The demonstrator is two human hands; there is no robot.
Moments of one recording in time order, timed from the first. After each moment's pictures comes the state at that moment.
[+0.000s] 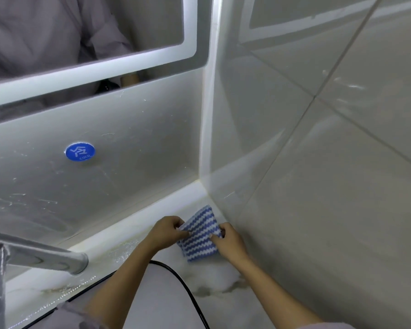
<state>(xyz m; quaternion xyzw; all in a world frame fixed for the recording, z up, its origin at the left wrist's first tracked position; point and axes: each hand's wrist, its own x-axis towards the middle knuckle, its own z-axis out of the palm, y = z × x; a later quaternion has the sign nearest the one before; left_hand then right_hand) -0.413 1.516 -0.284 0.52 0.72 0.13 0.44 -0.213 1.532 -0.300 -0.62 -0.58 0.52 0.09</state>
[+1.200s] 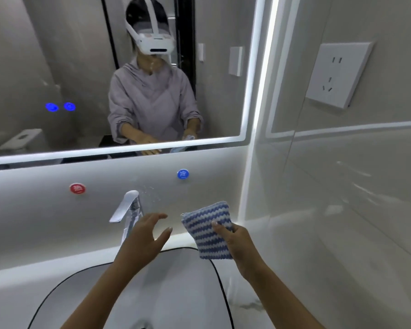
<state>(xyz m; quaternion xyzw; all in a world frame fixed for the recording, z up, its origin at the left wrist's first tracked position) -0.422 1.282 -0.081 0.51 0.78 0.36 0.02 -0.232 1.406 -0.089 -0.37 -0.56 0.68 0.28</state>
